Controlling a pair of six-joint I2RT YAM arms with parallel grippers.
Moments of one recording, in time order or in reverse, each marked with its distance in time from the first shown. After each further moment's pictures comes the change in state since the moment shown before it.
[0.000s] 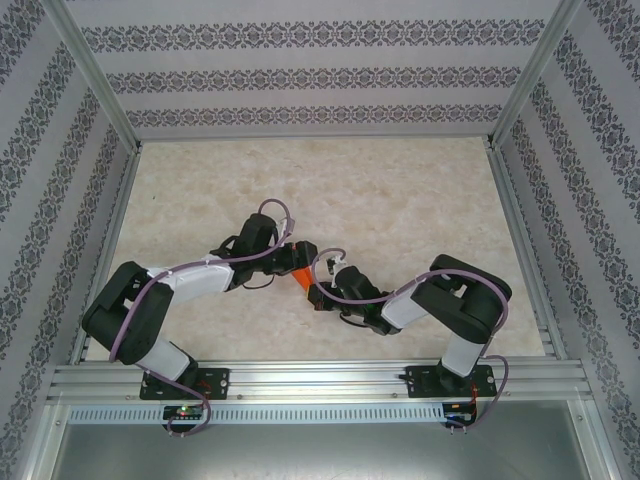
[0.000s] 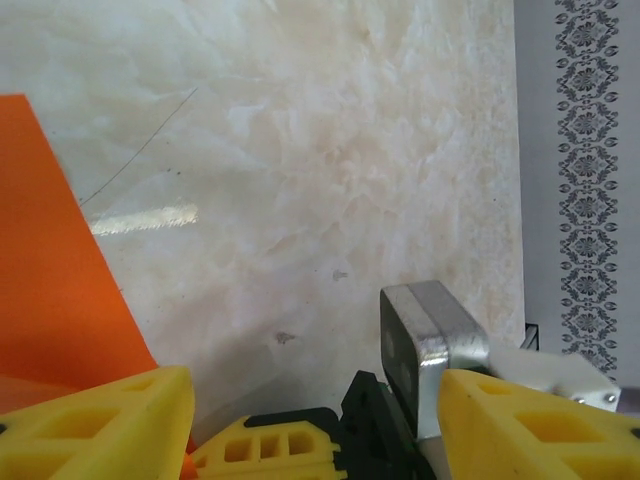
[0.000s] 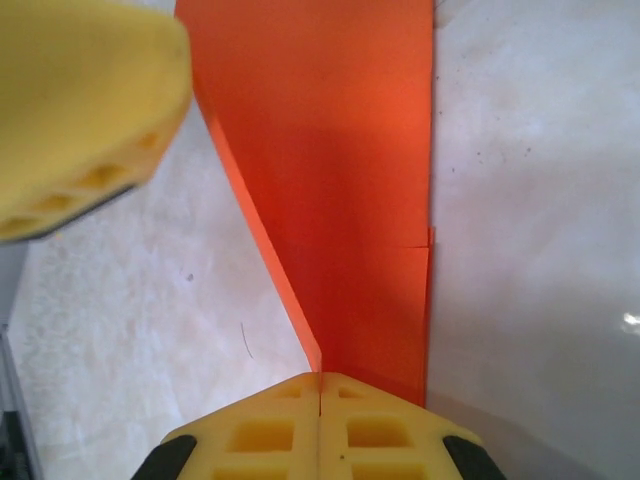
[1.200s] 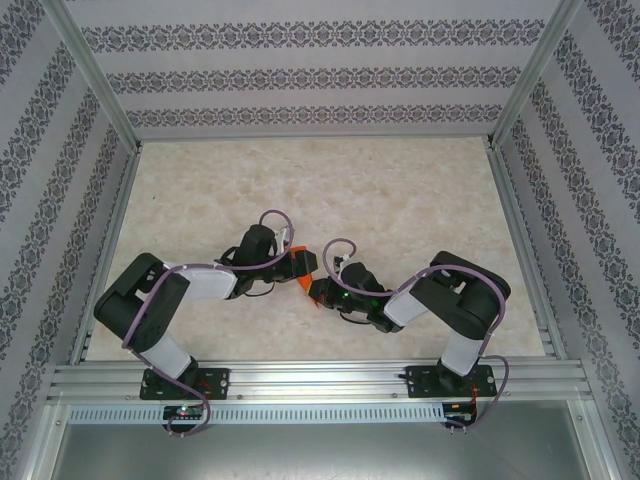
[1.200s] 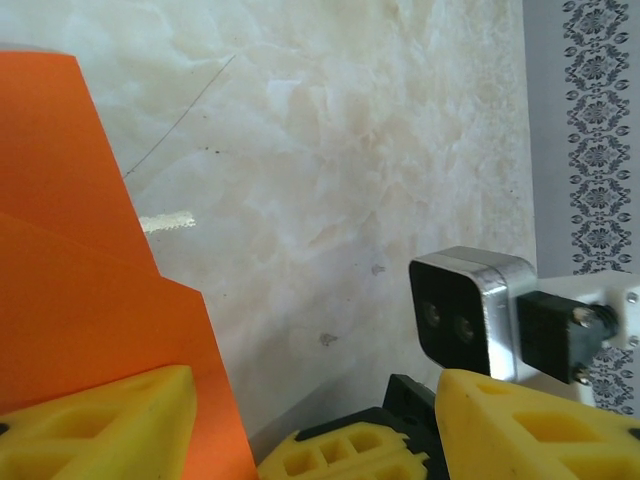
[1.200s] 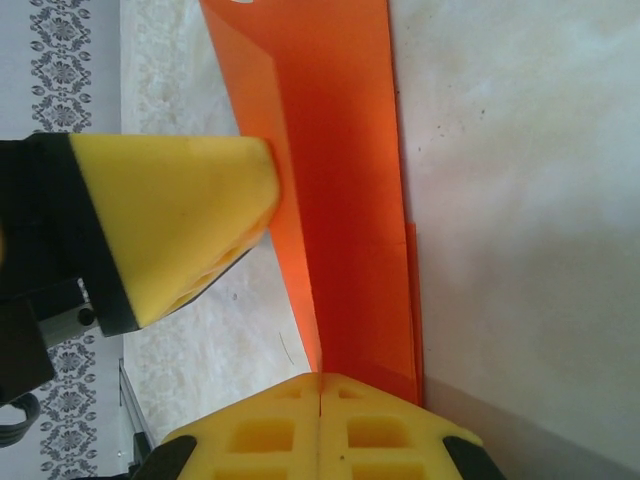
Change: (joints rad) left arm 0.000 0.092 -0.095 0.222 0.015 -0.001; right arm -0.053 0.007 -0.014 0.054 -0.107 0.245
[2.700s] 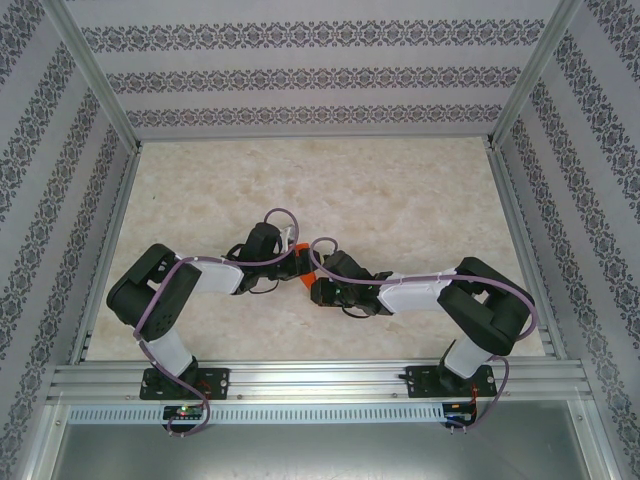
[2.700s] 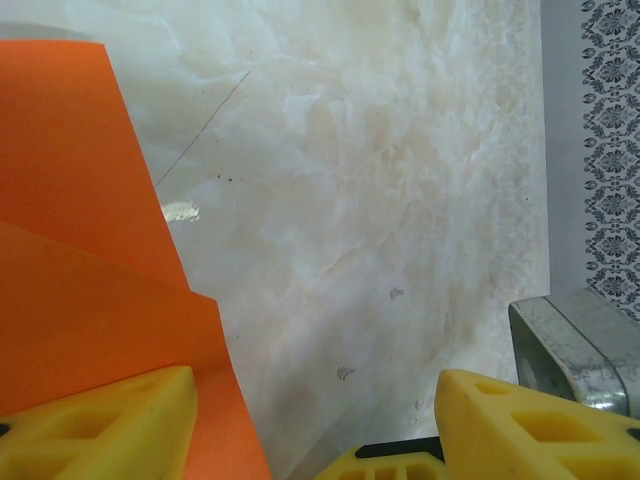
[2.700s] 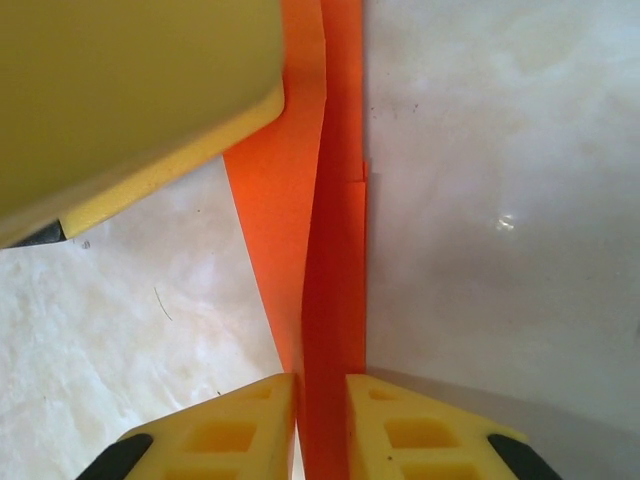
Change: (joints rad) left arm 0.000 0.081 0.048 0.019 0.000 0.002; right arm 0.035 -0.145 0.229 -0.741 0.113 -0.320
